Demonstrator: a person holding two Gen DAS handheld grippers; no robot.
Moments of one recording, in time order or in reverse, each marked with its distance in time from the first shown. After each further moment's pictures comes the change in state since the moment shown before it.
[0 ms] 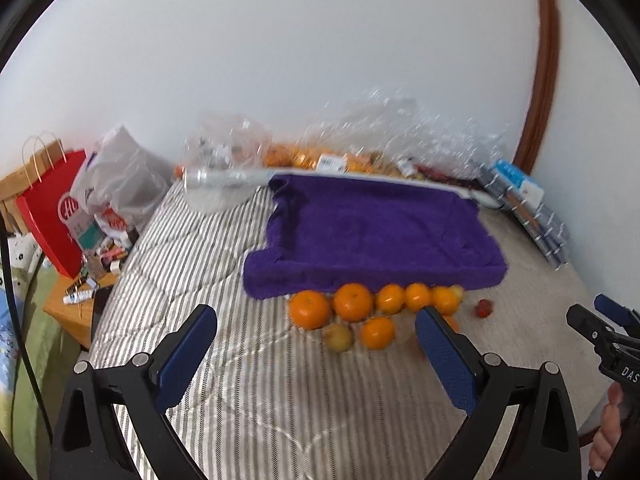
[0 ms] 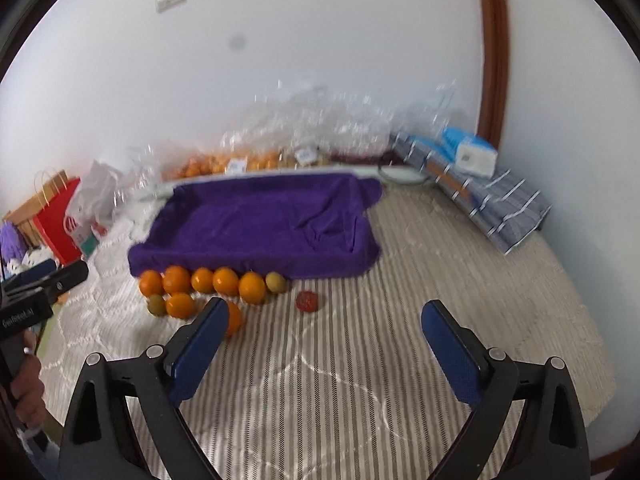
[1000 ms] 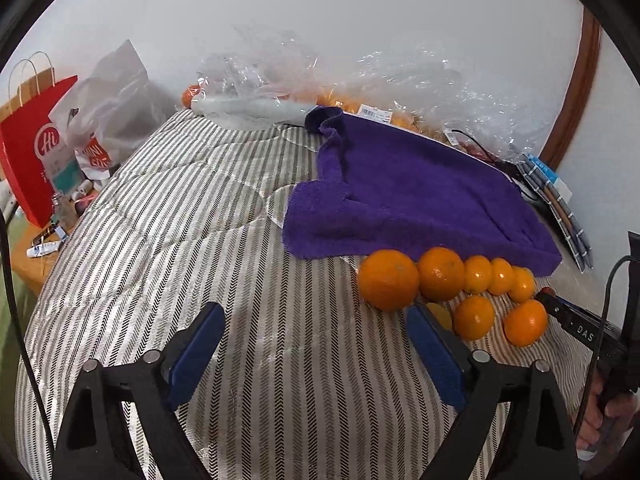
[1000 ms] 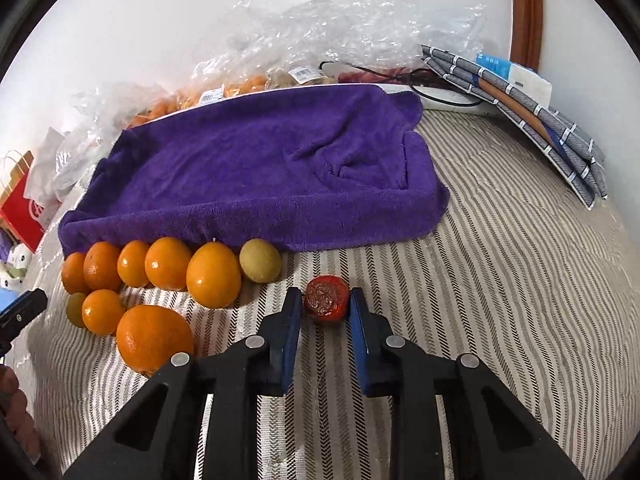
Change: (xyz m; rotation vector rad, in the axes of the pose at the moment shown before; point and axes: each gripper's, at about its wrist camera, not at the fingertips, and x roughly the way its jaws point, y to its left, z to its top) left arm 0.085 0.058 -0.035 -0.108 0.075 -0.075; right arm 0.142 0.023 -0.014 0.044 0.148 -0.007
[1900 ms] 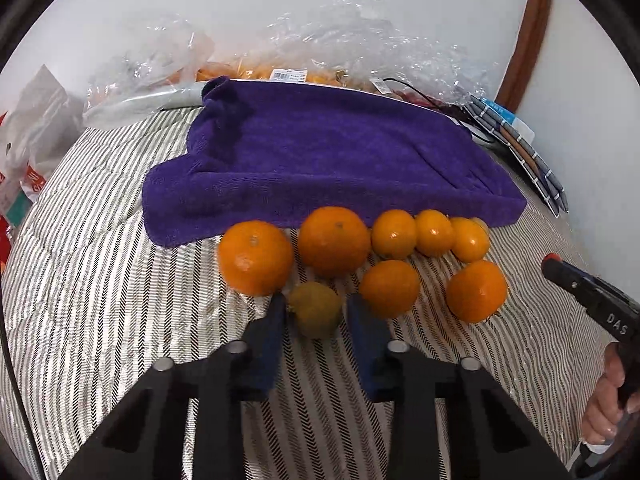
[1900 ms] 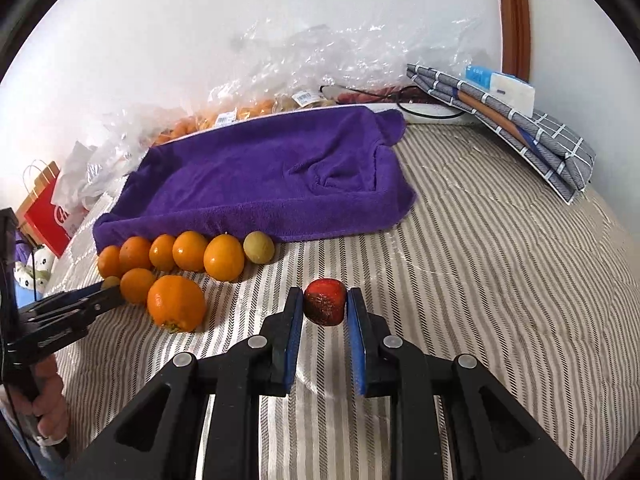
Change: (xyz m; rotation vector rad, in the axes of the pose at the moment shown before) left arm 0.025 -0.074 -0.008 0.160 0.100 -0.092; right arm -0.046 -0.029 -0.020 0.006 -0.063 0.073
